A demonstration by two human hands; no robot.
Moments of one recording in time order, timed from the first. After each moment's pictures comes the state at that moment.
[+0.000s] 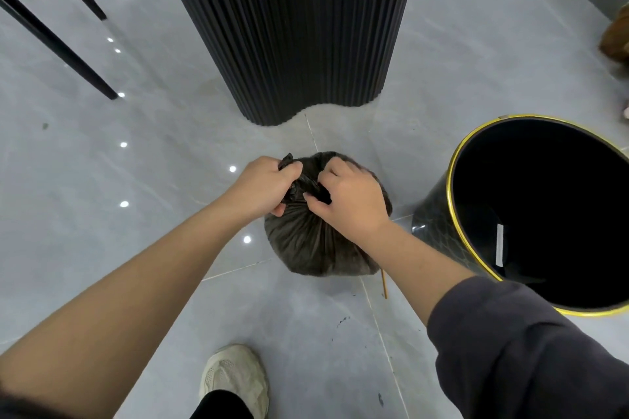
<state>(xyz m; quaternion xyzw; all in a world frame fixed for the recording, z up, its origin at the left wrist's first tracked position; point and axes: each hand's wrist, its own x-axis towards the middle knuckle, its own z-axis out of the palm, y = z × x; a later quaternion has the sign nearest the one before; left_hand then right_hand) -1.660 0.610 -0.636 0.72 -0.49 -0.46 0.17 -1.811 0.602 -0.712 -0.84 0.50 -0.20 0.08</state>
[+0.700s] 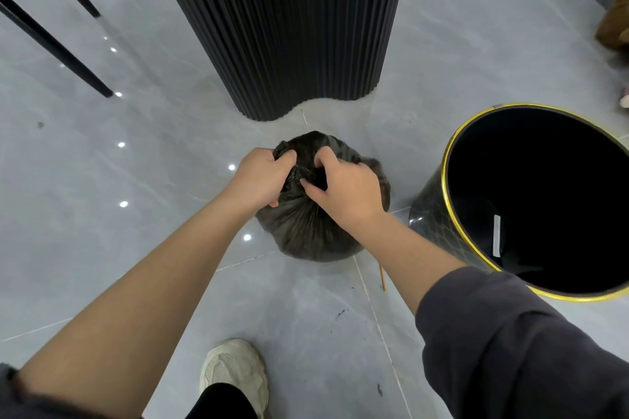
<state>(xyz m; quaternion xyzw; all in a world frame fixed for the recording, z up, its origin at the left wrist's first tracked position) -1.667 0.608 -0.642 0.75 -0.44 -0.44 0.20 -1.807 0.605 -0.705 -0.80 0.55 -0.20 0.12</state>
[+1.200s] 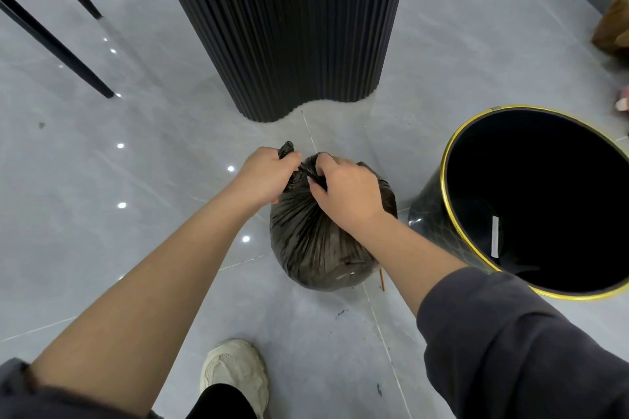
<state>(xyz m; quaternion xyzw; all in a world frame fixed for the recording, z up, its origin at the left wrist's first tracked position) -1.671 0.609 -0.632 0.74 -0.47 -0.45 0.18 -1.807 0.606 -0.705 -0.81 0.54 -0.20 0.12</state>
